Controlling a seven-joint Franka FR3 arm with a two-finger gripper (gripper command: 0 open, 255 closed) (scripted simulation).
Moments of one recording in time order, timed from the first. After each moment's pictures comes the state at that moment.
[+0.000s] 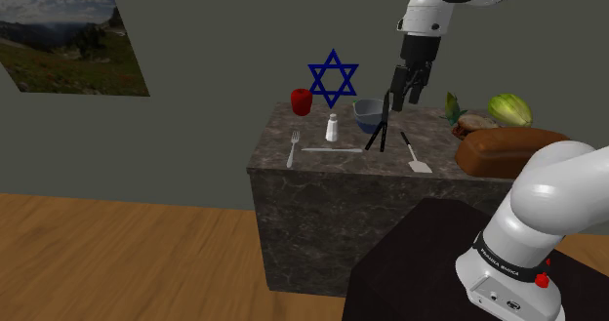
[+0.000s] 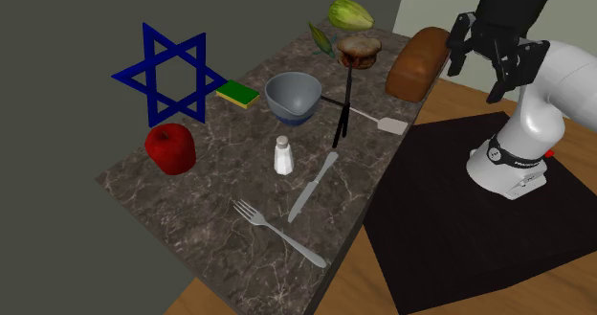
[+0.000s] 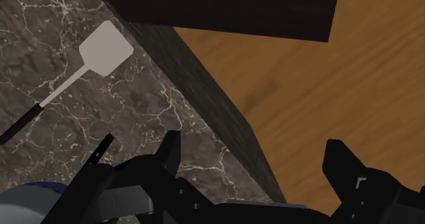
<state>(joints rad) -0.02 -0.75 0.03 -2.43 0.11 1.64 -0.08</state>
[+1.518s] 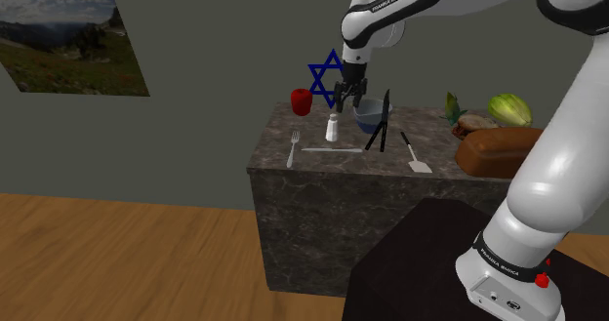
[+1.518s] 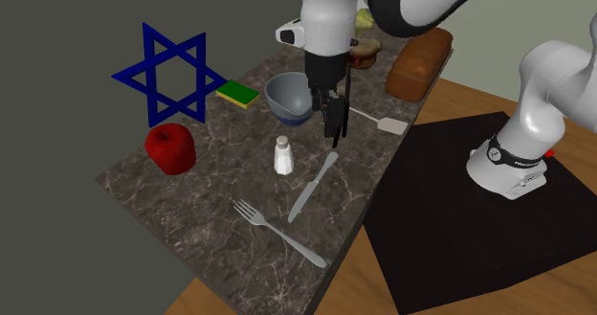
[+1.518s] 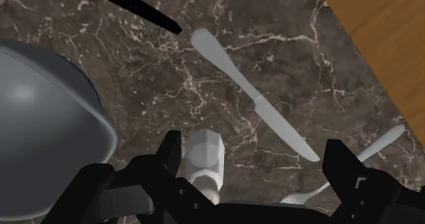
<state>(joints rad) -0.08 0.03 -0.04 -2.00 0.10 2.01 -0.18</state>
